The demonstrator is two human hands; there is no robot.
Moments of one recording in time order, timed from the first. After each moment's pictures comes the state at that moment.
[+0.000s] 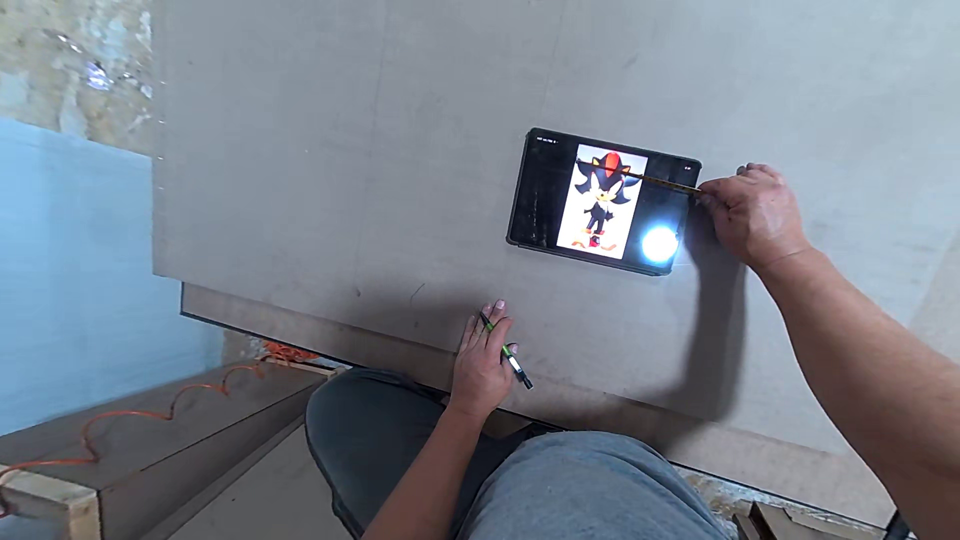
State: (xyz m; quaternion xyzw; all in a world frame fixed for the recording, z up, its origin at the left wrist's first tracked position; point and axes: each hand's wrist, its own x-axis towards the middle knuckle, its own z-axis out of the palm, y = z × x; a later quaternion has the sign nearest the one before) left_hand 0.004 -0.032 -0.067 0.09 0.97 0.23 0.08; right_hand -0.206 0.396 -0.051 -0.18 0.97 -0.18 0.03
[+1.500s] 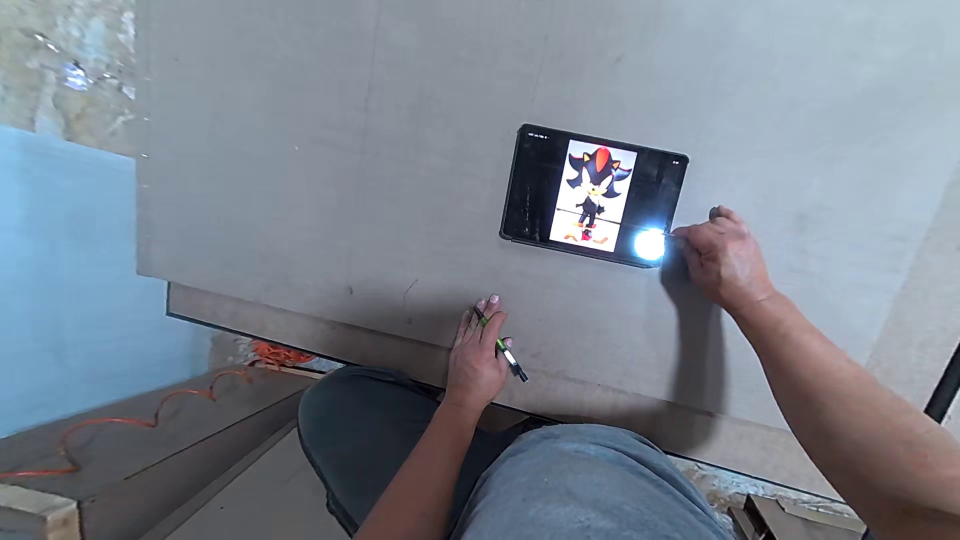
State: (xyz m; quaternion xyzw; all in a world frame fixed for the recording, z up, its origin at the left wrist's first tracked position) left_hand 0.004 -0.032 -0.065 0.08 0.97 0.22 0.10; right_hand -0.137 0.380 -0.052 -0.19 0.96 -0.22 0.02
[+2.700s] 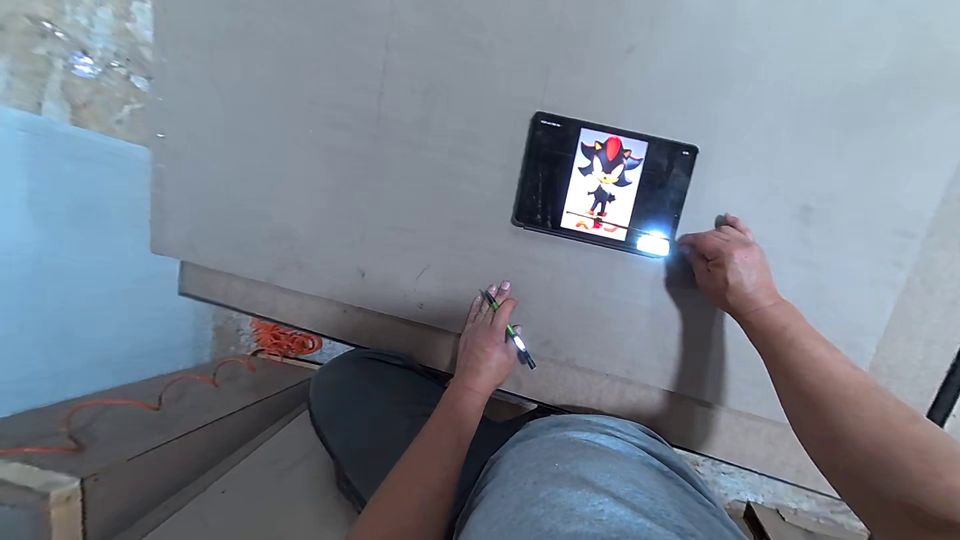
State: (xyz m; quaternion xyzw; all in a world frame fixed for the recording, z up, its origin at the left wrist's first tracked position) left_hand -0.002 -0.032 -0.053 0.08 0.96 0.21 0.15; right_hand -0.111 0.375 -0.046 -0.19 0.96 -0.21 0.03
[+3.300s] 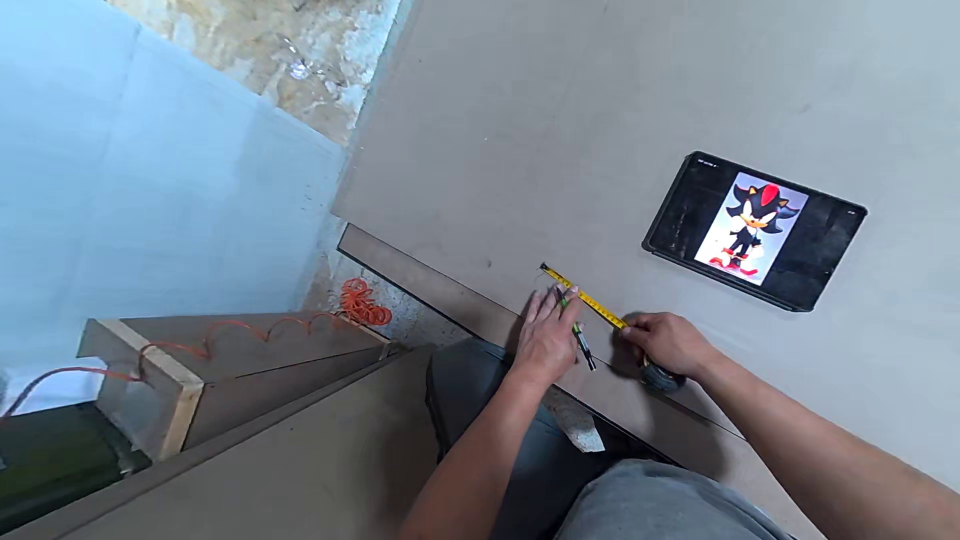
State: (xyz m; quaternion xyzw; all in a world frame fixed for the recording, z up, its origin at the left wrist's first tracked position) left_hand -0.013 -0.100 -0.046 0.05 0.98 0.13 0.13; right_hand -0.089 0.126 -0.026 -0.05 0.83 -0.30 0.47
